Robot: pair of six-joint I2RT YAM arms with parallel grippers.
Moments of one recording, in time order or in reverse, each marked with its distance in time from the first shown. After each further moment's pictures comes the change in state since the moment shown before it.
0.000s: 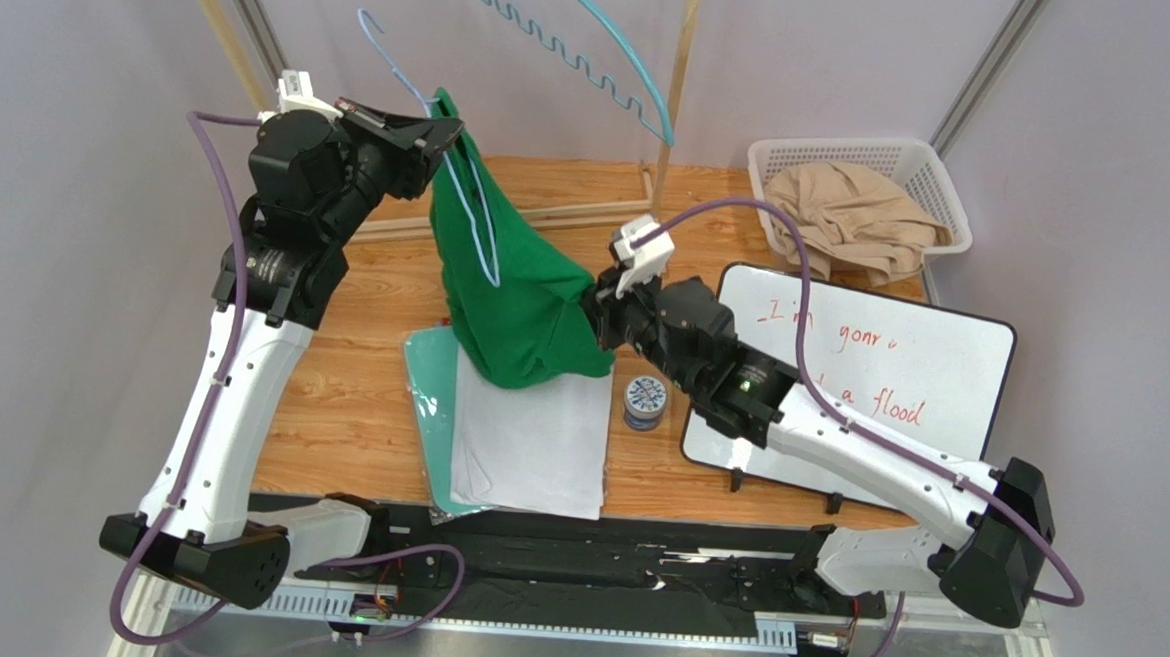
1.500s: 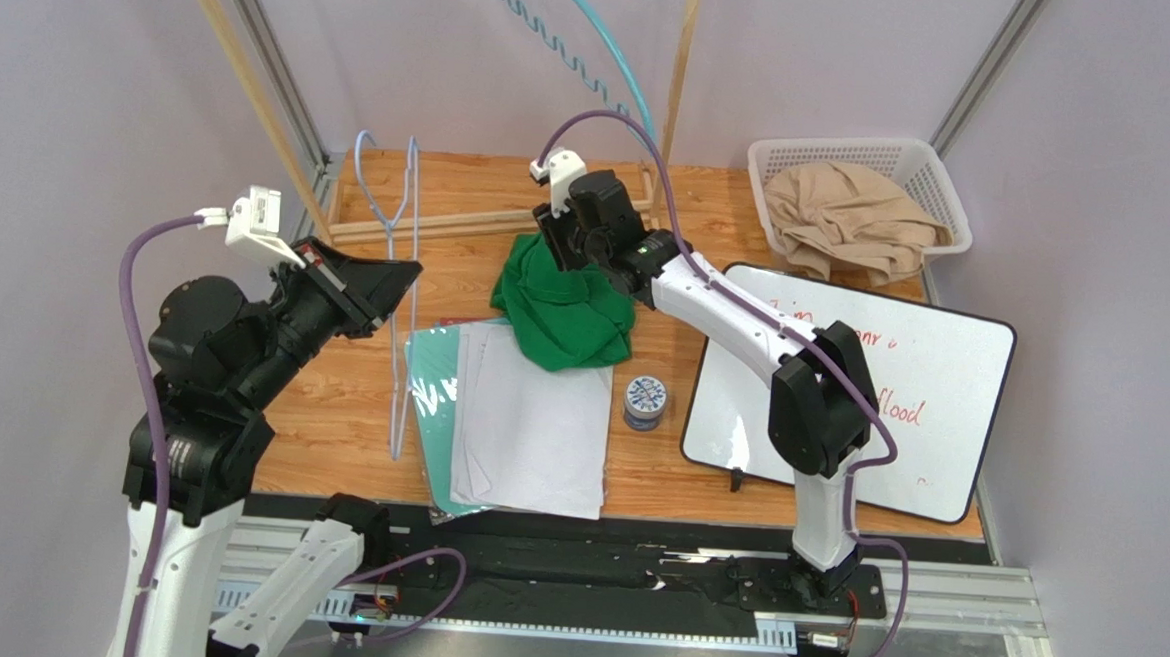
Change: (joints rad) left arm 0.013 -0.481 -0.266 -0.217 0.185 0.534; right arm -0.239 0.713 0.691 -0.274 -0.176 -0.222
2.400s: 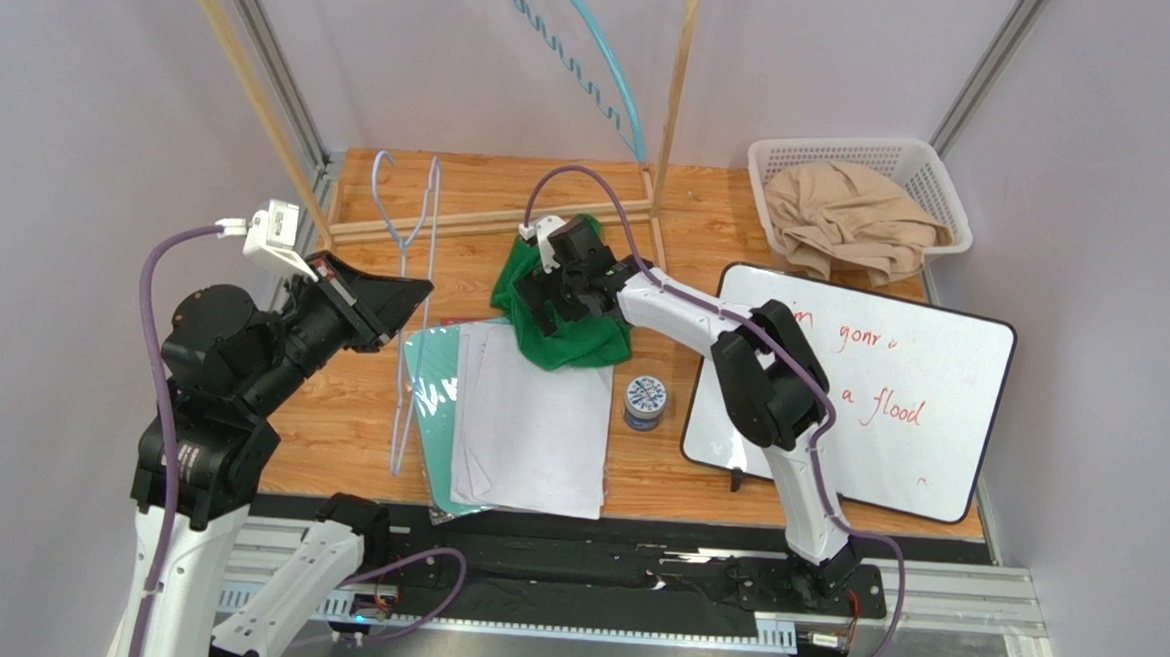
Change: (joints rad) left arm 0.000 -0.044 -0.059 -0.008 0.067 0.001; right arm -0.002 0.211 -0.035 -0.113 -0.061 0.032
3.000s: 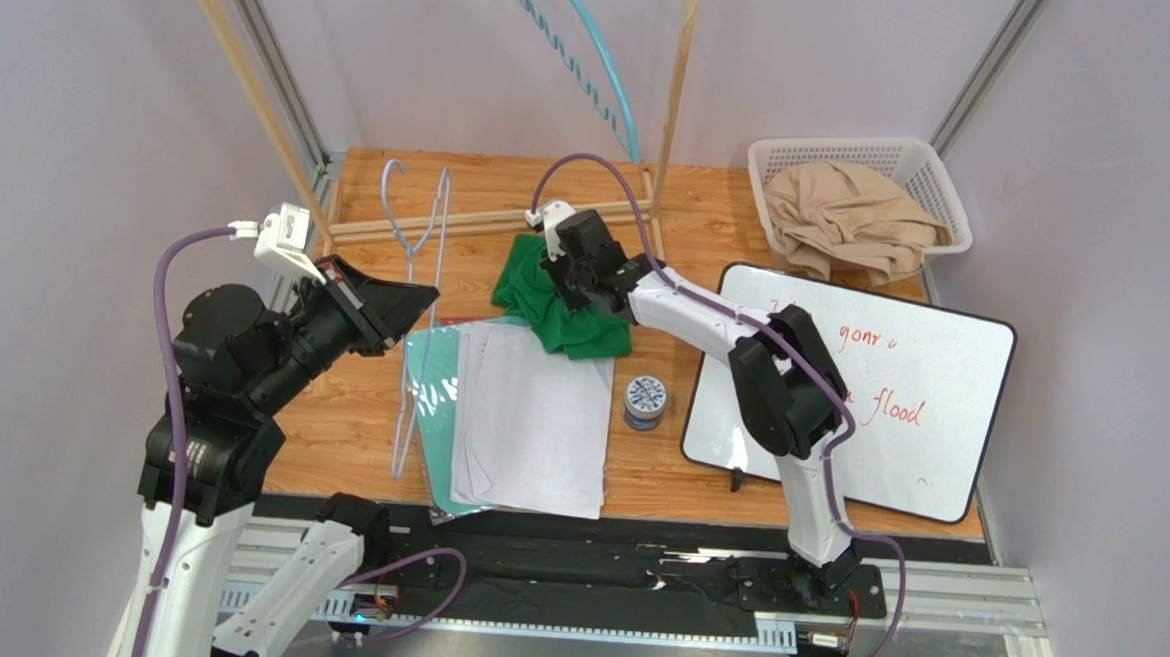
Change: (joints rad) left arm 0.000 -0.005 -0.032 0.000 0.025 -0.003; right arm 0.000 -0.059 -0.052 0.079 0.050 0.000
